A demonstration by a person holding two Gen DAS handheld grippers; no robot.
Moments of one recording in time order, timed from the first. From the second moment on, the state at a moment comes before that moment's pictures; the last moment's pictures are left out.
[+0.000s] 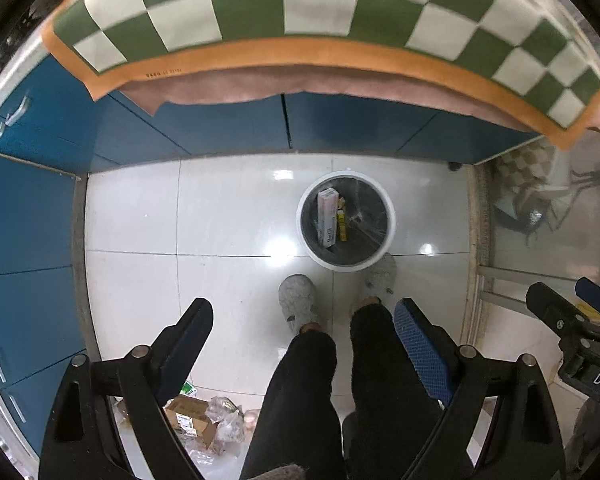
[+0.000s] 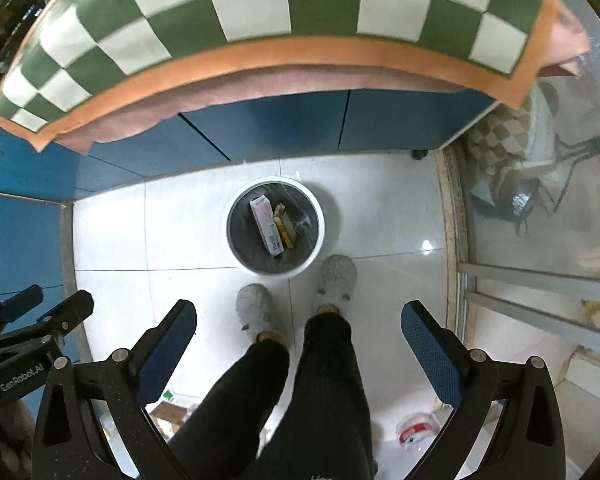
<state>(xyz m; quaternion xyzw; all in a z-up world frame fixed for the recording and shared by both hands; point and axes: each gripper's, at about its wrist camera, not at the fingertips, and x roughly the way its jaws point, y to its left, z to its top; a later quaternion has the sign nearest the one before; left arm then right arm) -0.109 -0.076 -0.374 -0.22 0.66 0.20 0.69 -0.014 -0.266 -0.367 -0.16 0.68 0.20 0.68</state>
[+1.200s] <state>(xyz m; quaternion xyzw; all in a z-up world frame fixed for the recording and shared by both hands) 0.162 0.150 -0.268 -0.39 0.52 0.35 0.67 0.315 -0.150 -0.226 -0.03 0.63 0.25 0.73</state>
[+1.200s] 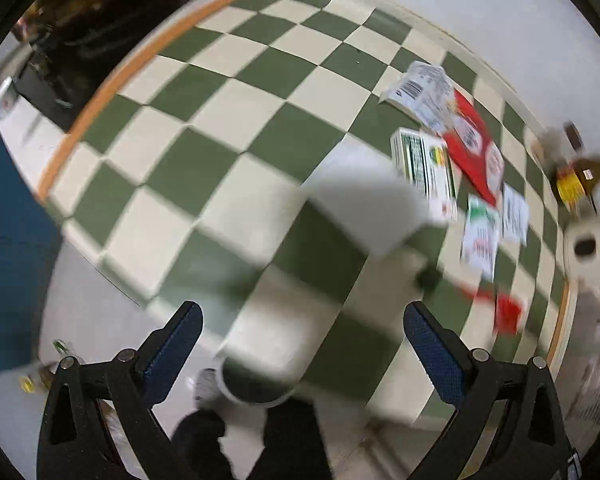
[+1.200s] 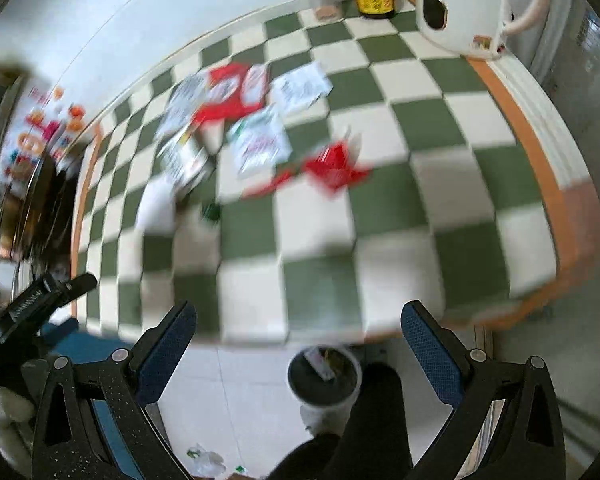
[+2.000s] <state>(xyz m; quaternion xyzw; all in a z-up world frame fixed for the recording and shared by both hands) 0.144 0.223 -0.327 -0.27 0.55 0.50 0.61 0.377 0.124 -0.313 -0.17 0.62 0.38 0.66</state>
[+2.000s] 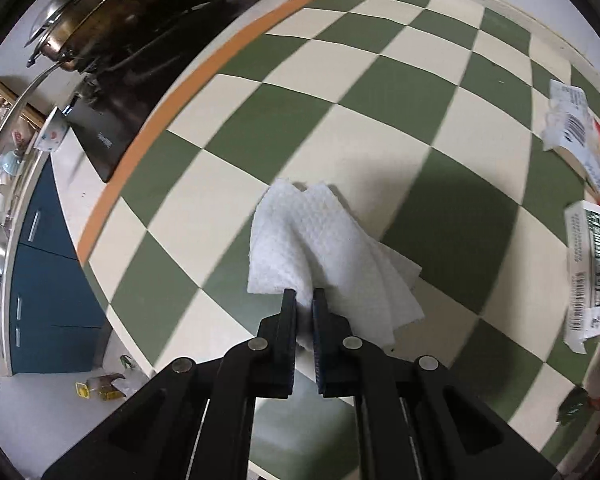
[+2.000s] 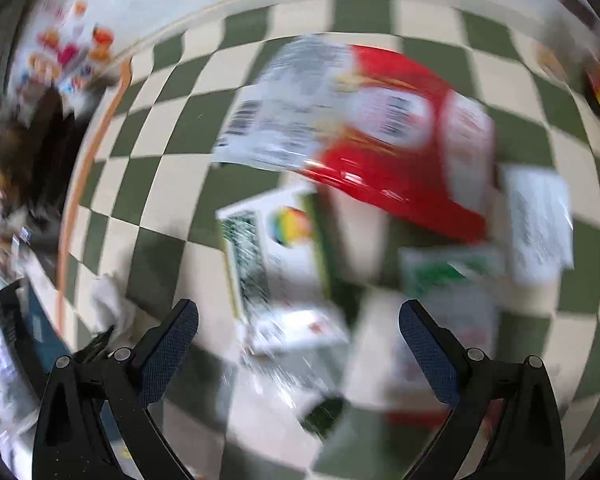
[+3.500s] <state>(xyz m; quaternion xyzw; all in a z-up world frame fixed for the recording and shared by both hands) -0.026 -0.015 -0.303 -0.14 0.59 0.23 0.76 0.040 -0.199 -0.284 -0.09 0.60 0.22 0.76</state>
